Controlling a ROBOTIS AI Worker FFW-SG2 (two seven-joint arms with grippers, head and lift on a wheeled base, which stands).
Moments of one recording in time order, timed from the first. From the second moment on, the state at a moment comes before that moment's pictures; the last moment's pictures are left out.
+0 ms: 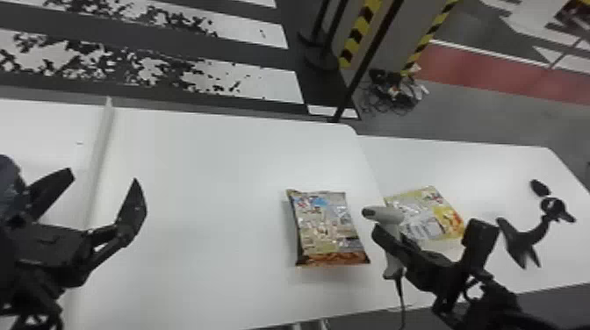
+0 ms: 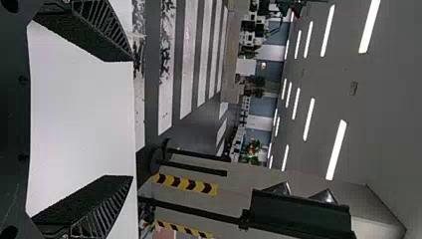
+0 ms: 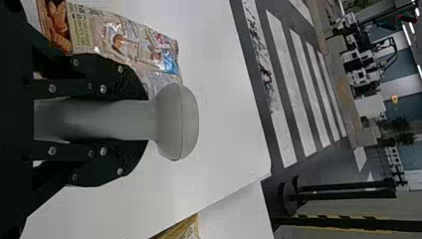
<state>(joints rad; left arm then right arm) 0.53 0.15 -0.18 -2.03 0.15 0.01 -0.07 0.53 -0.16 -0.54 -1.99 -0.40 0.65 0.45</state>
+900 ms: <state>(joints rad) 0.59 0.15 -0.15 -2.08 0.15 -0.05 -0.07 0.54 -0.14 -0.46 -1.95 -0.39 0.62 0.45</state>
